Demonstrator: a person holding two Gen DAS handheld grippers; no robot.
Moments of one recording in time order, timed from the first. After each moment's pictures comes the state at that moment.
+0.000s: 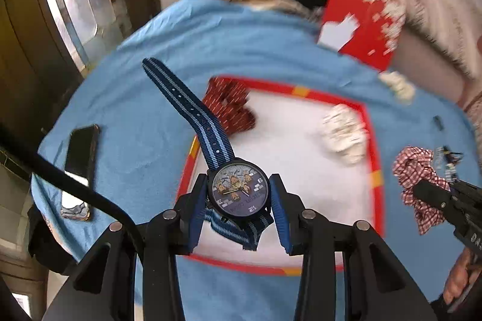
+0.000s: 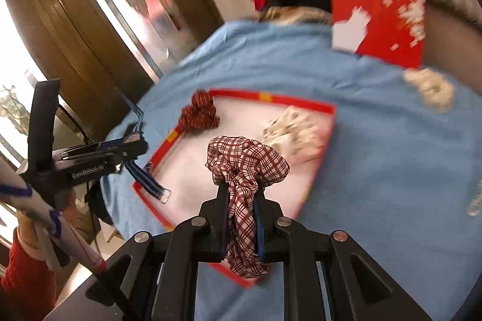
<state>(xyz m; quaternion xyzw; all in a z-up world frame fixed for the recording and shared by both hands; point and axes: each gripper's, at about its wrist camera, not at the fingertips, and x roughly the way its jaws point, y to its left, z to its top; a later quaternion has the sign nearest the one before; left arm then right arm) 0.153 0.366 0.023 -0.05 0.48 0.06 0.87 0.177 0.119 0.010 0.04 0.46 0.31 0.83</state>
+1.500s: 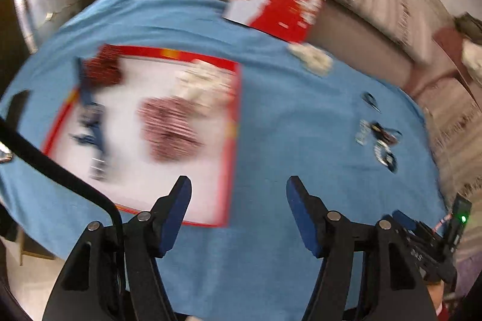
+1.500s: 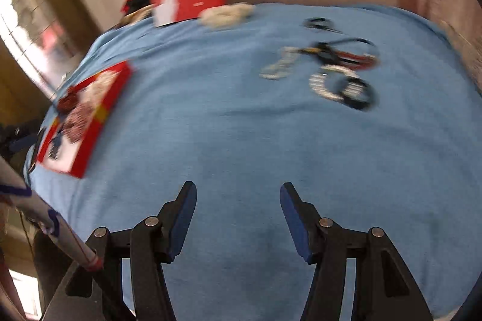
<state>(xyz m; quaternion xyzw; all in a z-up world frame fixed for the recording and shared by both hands) 0.097 0.181 0.024 -0.11 0.48 -0.06 0.87 0.064 -0.168 -0.032 0.09 0.49 0.05 0.87</state>
